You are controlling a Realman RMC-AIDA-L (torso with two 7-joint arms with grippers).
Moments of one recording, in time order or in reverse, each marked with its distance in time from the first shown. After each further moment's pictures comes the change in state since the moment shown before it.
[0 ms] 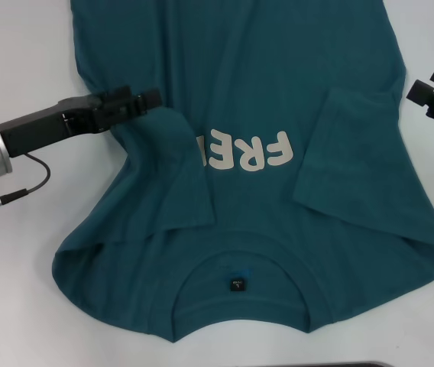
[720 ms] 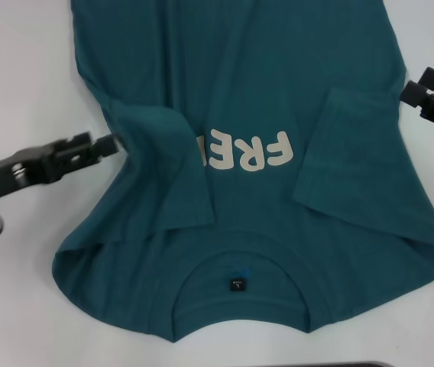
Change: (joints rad) left arm 0.138 0.050 -0.011 -0.004 0.003 0.118 -0.016; right arm 0.001 0.012 -0.009 -0.002 0.003 0.040 0.068
